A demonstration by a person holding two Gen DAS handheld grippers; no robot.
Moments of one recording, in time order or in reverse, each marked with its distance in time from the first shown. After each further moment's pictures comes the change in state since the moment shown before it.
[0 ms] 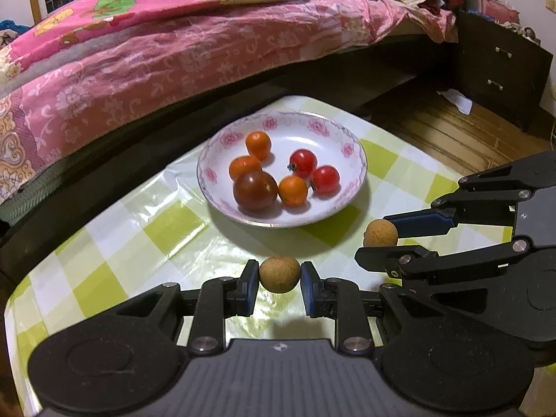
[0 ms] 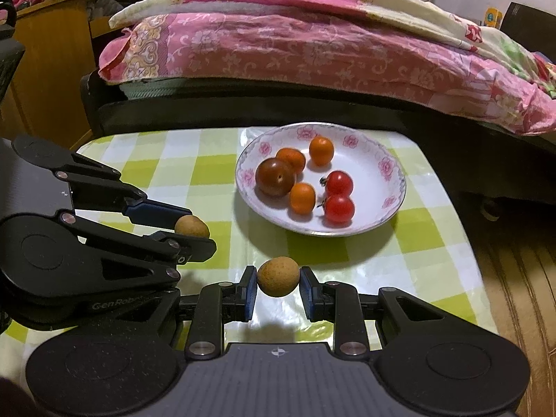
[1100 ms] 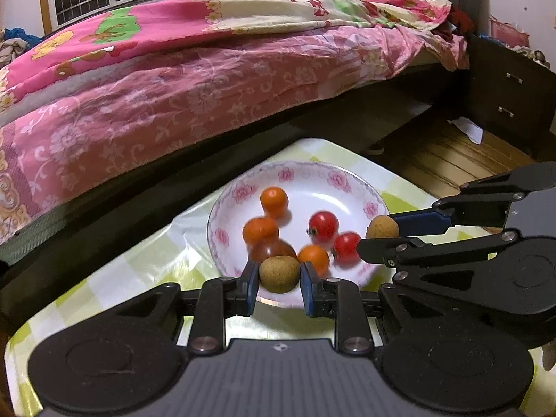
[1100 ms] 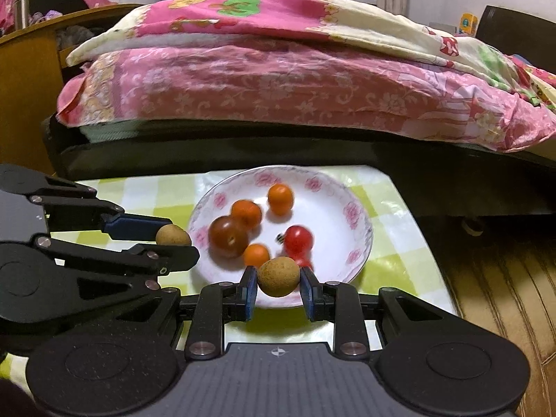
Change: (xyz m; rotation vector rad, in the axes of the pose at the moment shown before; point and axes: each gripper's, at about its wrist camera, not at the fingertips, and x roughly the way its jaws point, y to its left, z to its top) left arm 0.025 0.012 0.042 -0.022 -0.083 0.021; right arm 0.022 -0.029 0.035 0.057 -0.060 -0.060
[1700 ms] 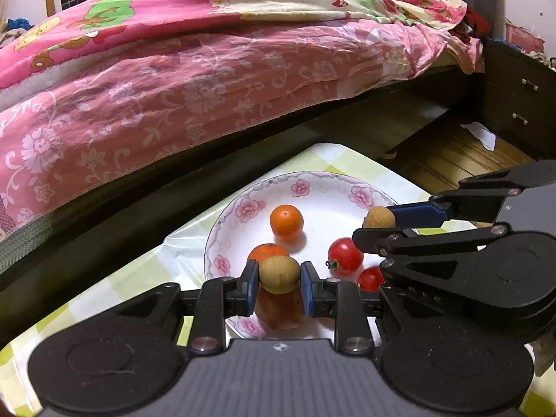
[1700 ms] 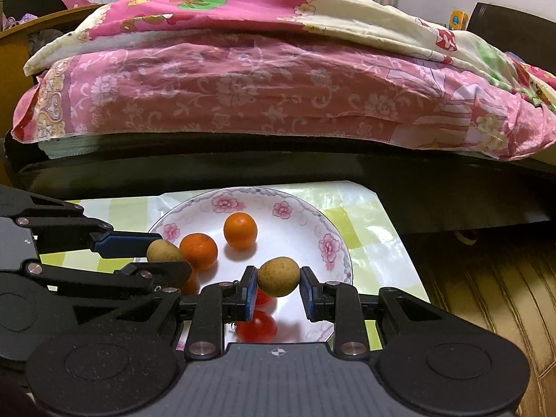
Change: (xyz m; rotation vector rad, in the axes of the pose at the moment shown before) left arm 0.045 0.010 0.019 -0.031 0.014 0.010; right arm 0.048 -0.026 0.028 0.012 0.000 -0.041
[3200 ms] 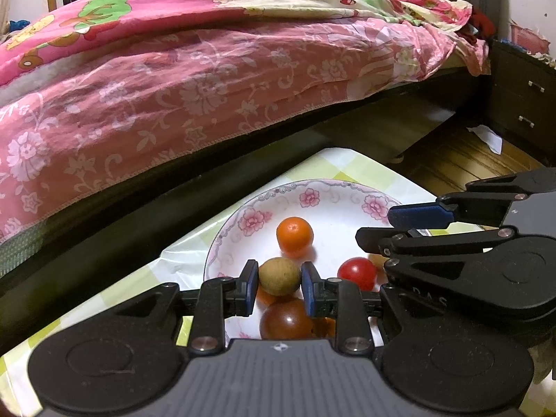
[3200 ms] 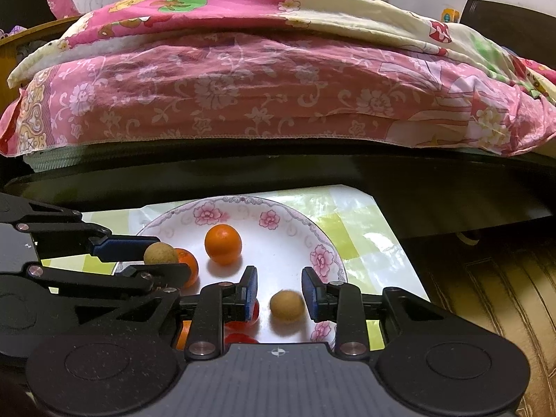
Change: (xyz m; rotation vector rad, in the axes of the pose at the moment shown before) left arm 0.017 0.002 0.006 -0.003 -0.011 0.015; right arm 0.018 -0.013 0.005 0.031 -0.028 0.004
